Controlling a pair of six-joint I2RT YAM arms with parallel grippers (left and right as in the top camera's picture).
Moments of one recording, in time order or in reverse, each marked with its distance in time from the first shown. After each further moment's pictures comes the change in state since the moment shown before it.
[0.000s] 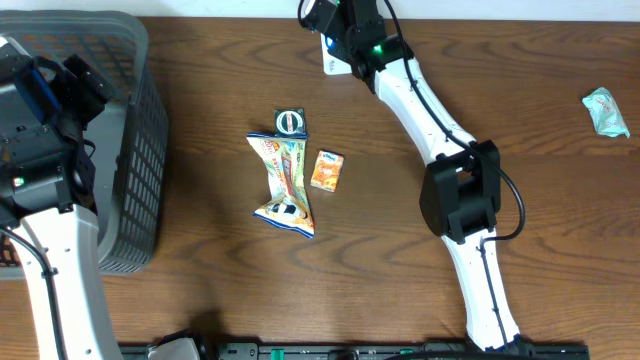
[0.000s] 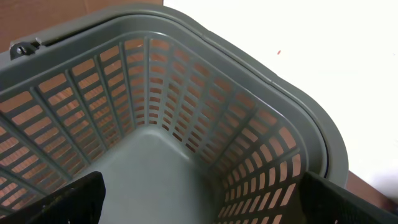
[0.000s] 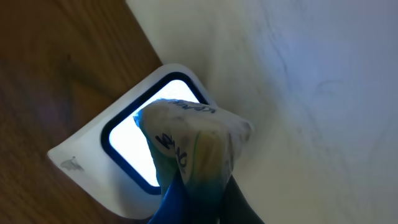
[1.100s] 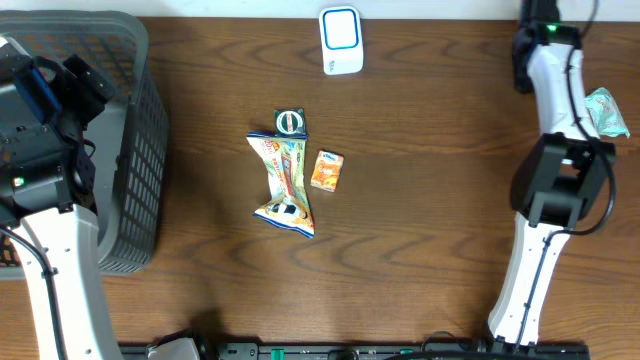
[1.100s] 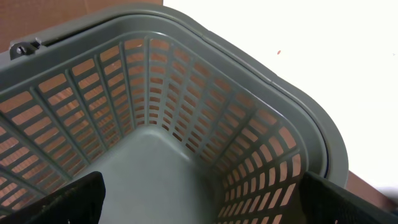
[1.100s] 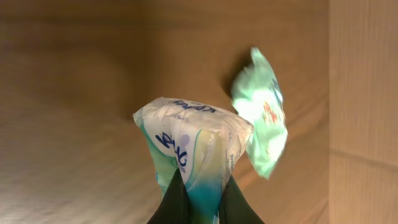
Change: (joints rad) left arm 0.000 0.000 0.000 0.000 0.000 0.000; right arm -0.583 0.000 -0.001 -0.600 0.415 0.668
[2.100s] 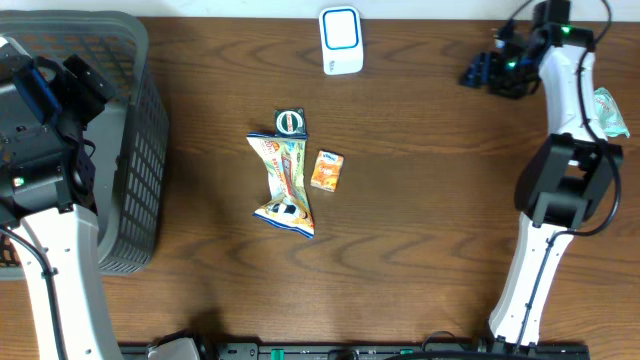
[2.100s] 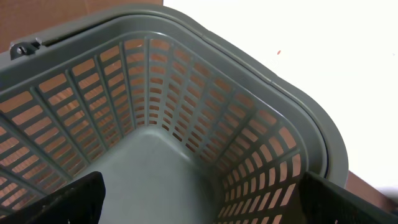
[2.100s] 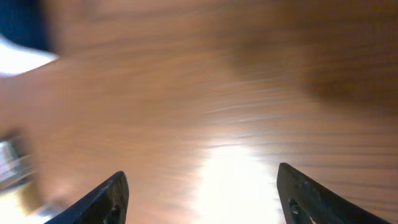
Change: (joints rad) left arm 0.000 0.000 0.000 0.000 0.000 0.000; right arm 0.002 0.000 0.000 -0.100 -1.096 0.138
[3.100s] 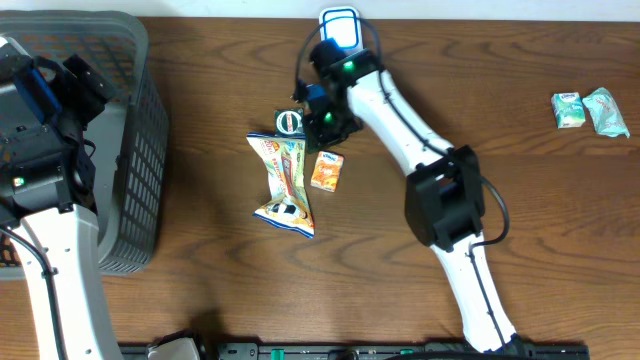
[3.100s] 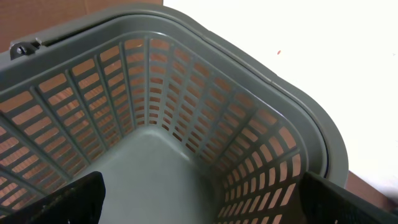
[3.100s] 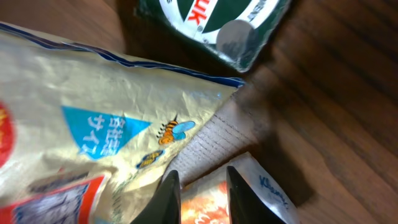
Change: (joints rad) left arm 0.000 0.000 0.000 0.000 0.000 0.000; right arm 0.702 0.000 -0.039 -0.108 0.143 -0.034
